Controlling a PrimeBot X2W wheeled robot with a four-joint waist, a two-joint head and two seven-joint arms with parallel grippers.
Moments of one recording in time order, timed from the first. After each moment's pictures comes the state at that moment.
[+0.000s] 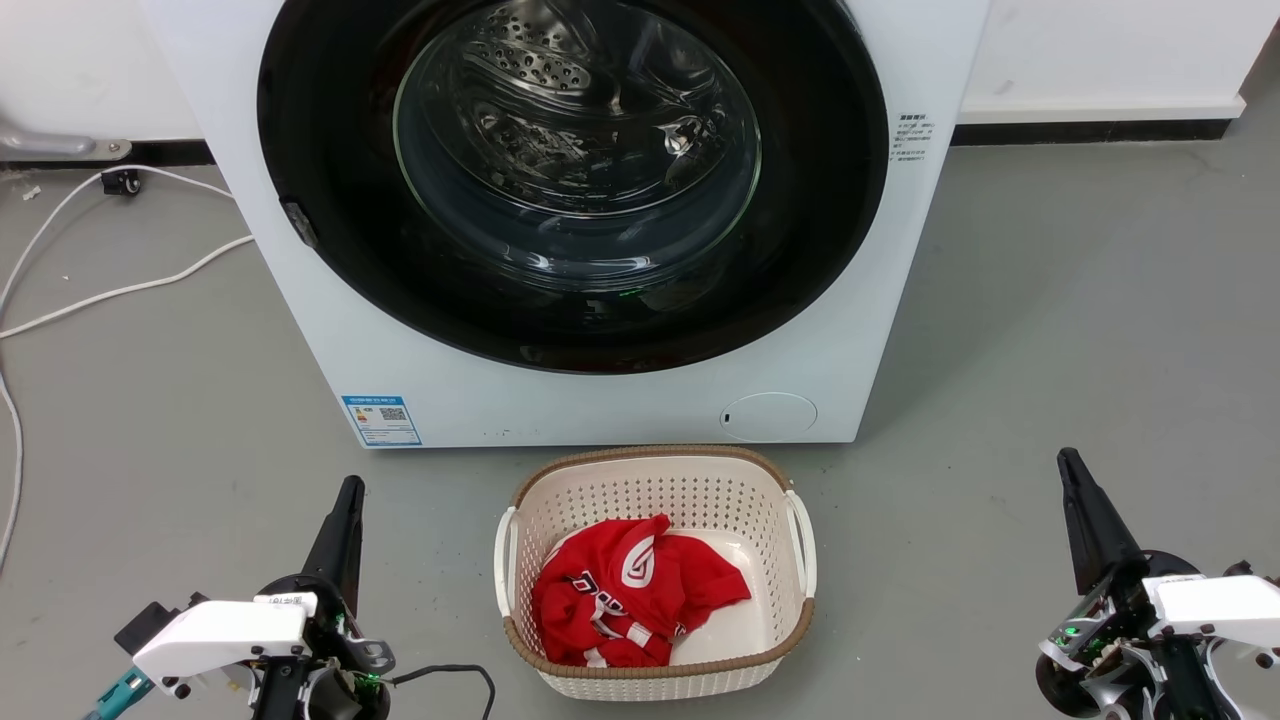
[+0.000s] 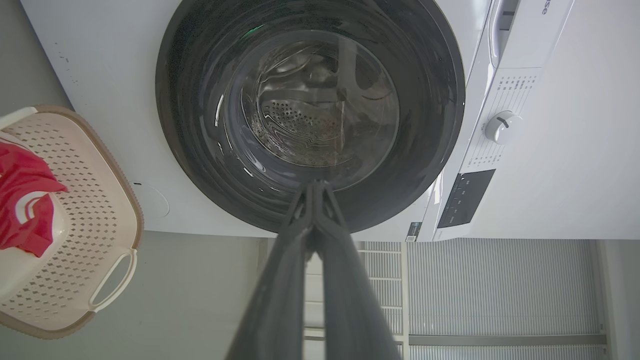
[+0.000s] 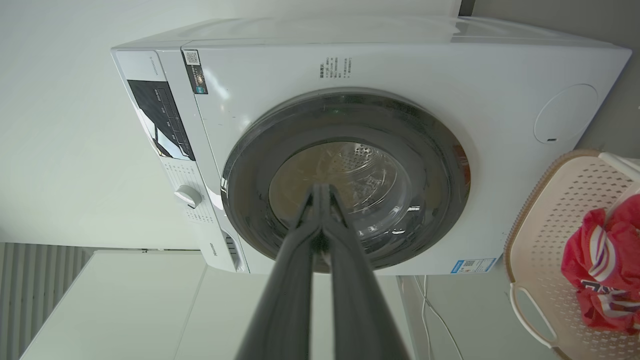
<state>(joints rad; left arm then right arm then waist) -0.10 0.06 0.11 0.25 -1.61 -0.13 0.11 -0.10 -0.07 -0.09 0.24 1.63 0.13 0.09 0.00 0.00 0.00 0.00</state>
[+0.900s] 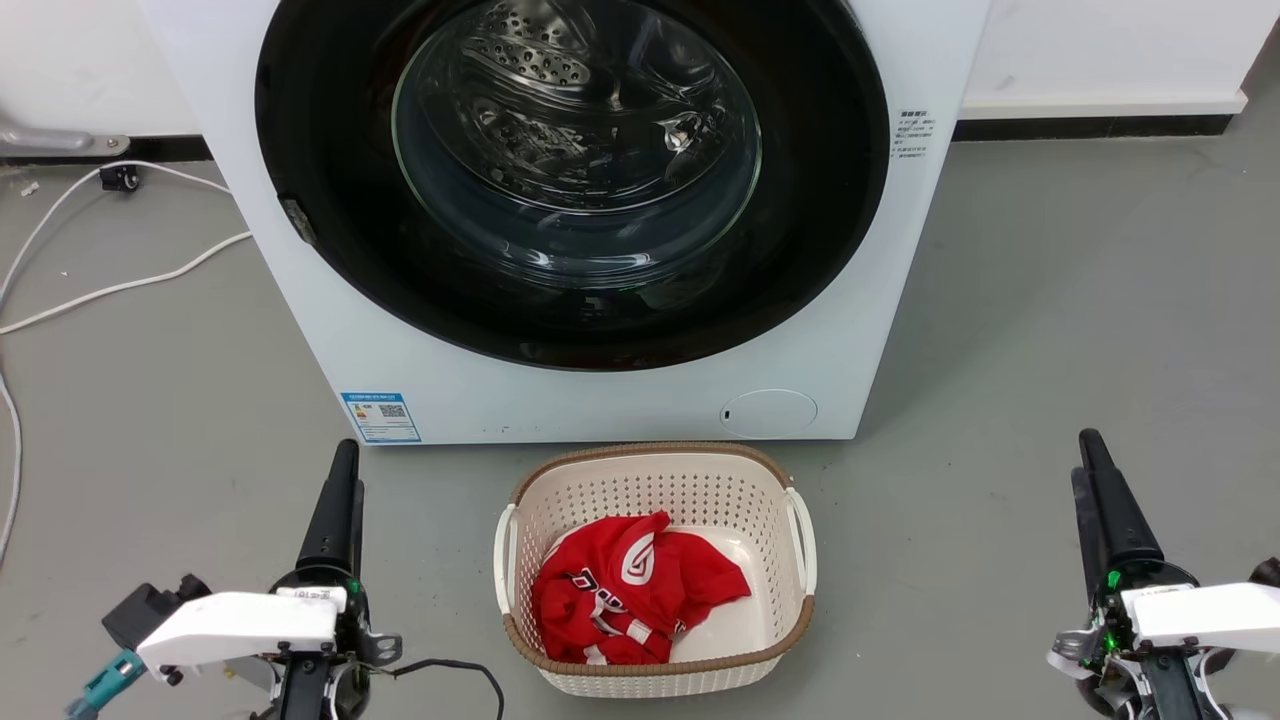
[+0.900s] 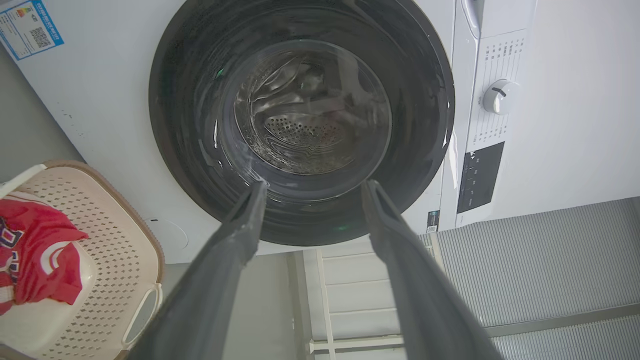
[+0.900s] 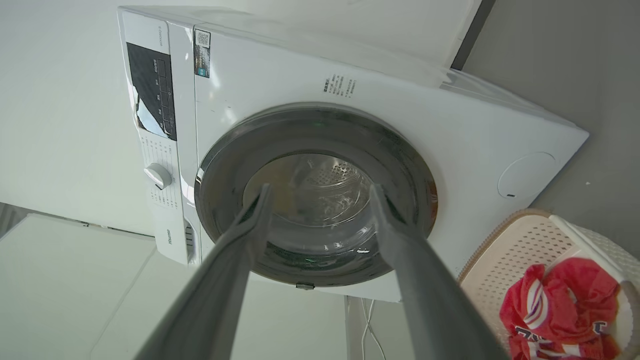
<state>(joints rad) -0.08 0.05 0.07 0.16 -1.44 -0.13 0.01 -0.06 -0.06 -0.08 0.16 1.39 0.13 0.00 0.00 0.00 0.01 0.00</state>
